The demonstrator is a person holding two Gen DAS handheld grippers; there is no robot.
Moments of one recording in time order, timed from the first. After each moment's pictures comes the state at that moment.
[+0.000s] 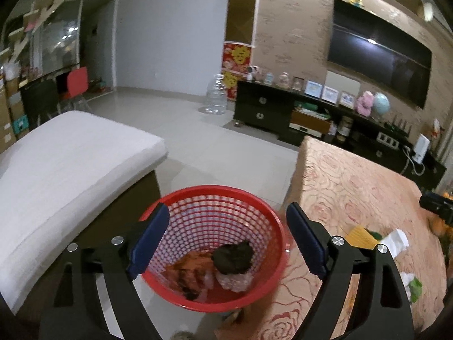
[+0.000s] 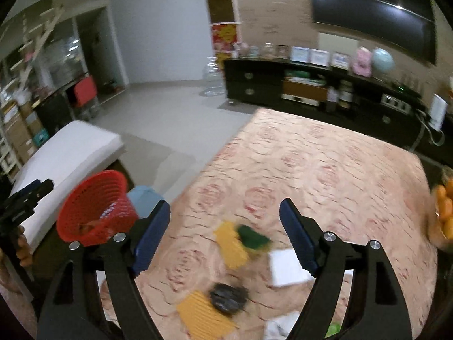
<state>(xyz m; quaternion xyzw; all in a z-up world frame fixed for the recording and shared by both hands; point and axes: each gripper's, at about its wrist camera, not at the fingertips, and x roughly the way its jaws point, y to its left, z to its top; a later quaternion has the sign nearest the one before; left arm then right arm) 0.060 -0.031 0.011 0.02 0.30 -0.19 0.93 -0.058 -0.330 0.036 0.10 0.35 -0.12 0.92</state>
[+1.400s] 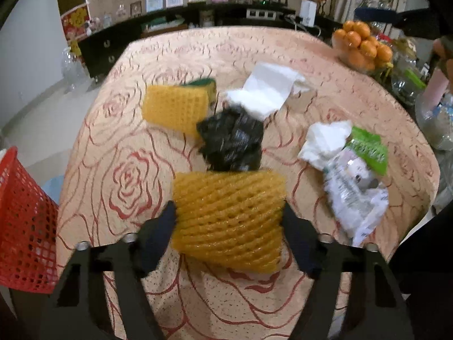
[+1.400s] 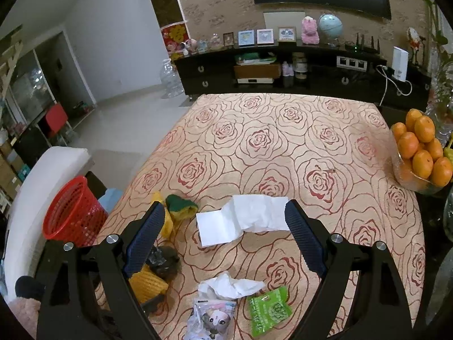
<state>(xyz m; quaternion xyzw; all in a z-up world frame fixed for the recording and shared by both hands) -0.064 -0.248 -0.141 0.23 0.41 -0.45 0.76 -0.144 -0.400 0.014 0.17 0.35 -0.18 0.90</state>
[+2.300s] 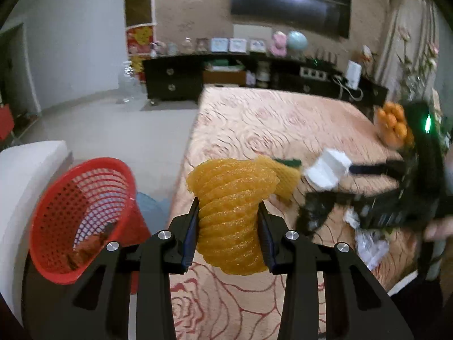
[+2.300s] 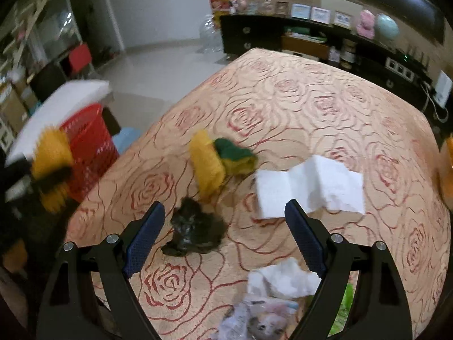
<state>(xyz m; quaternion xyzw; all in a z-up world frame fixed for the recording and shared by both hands) -0.016 -0.156 -0.046 0.12 0.33 -0.36 0.86 -0.084 -0.321 -0.061 0.09 0.45 -0.09 0.89</state>
